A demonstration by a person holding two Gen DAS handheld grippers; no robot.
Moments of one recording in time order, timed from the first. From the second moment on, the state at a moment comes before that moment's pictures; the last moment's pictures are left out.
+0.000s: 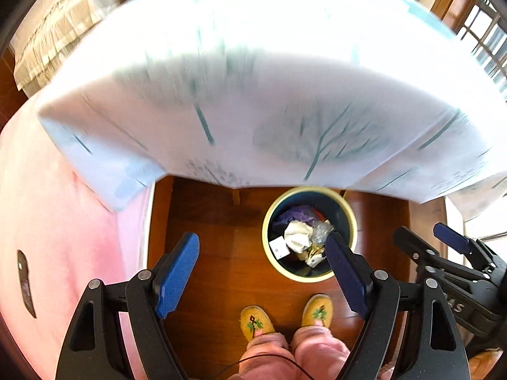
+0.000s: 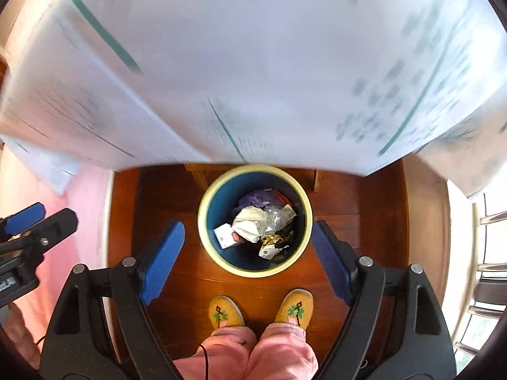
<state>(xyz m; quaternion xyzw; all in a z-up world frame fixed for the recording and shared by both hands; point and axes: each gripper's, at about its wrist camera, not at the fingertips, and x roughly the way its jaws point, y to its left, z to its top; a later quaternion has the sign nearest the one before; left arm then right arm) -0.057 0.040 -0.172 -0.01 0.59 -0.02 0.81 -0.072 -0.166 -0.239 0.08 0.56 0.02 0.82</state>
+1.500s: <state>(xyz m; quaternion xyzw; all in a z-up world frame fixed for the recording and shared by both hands) -0.030 0.016 0.090 -0.01 0.46 -0.02 0.89 -0.054 -0.170 0.084 0.07 0.43 0.03 0.90</state>
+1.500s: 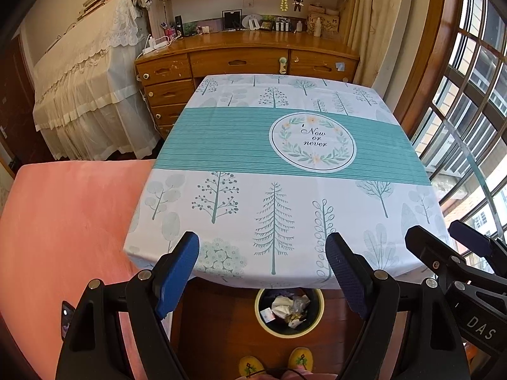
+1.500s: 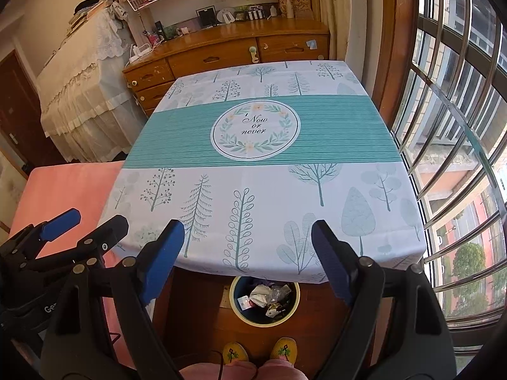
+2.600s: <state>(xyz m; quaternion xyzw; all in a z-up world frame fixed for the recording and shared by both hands) -0.025 0.013 0.092 -0.01 0.46 -0.03 0.89 -0.050 -0.168 0.087 0.07 0.43 0.03 0.90</state>
